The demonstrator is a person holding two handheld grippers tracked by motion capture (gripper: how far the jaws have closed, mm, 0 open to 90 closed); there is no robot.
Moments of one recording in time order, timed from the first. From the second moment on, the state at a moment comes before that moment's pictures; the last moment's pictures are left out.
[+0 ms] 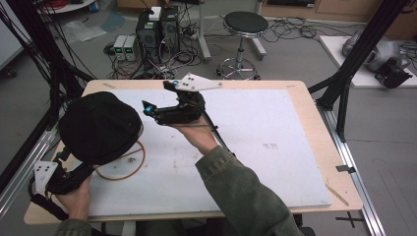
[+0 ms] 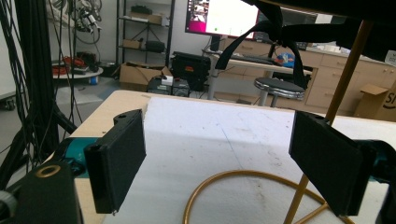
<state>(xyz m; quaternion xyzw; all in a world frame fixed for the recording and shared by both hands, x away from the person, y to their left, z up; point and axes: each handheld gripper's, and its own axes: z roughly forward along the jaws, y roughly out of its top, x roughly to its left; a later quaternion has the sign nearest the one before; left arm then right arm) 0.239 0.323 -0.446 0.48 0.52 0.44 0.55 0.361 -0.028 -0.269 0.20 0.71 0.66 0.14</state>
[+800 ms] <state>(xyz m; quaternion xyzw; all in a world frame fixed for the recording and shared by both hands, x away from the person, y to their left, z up) 0.238 0.316 -0.444 0.50 0.51 0.45 0.54 0.349 -0.175 -0.294 0.33 0.68 0.62 0.22</state>
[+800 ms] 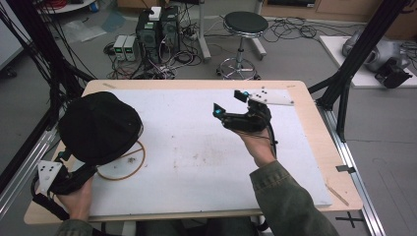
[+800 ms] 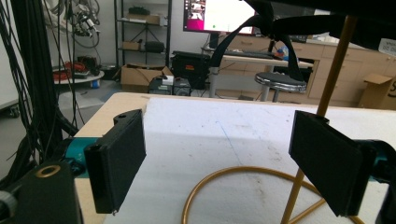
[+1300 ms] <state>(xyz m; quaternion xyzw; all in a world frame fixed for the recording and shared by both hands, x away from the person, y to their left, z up) 0.235 0.315 -0.444 0.50 0.50 0.45 0.54 0.330 -0.252 -0.322 0.42 0.65 0.57 0.26</state>
